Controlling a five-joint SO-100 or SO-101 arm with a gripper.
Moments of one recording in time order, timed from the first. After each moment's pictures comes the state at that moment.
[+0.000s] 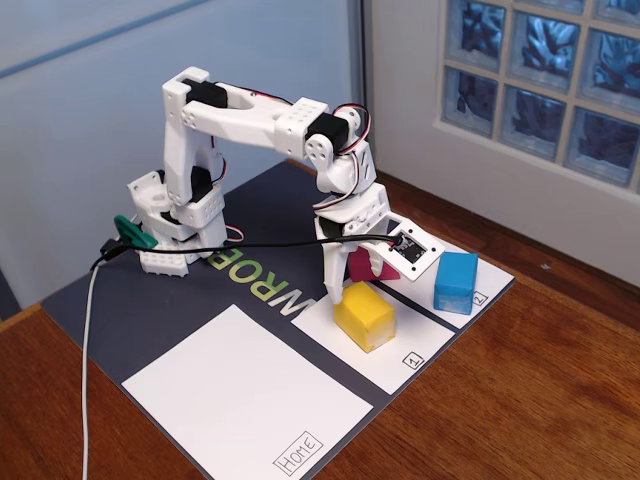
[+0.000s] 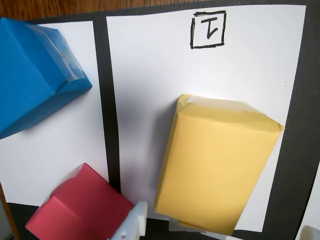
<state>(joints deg) -15.3 78.3 82.7 64.6 106.7</state>
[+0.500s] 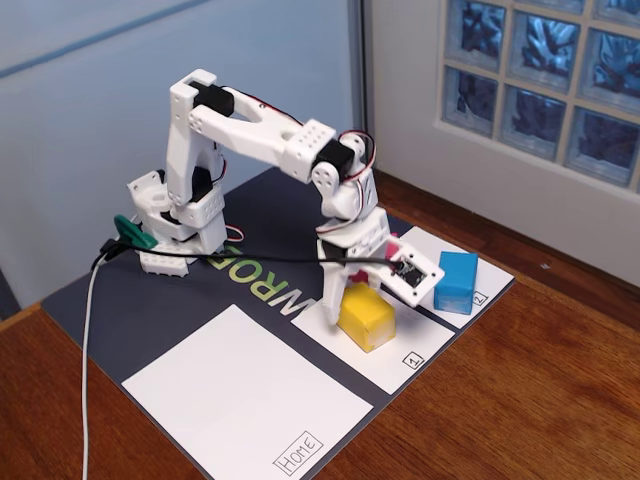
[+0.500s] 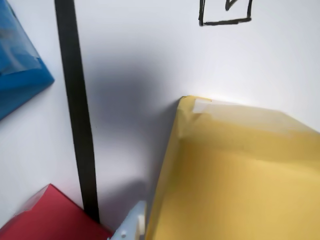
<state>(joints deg) -15.1 72.8 90.3 54.2 106.0</state>
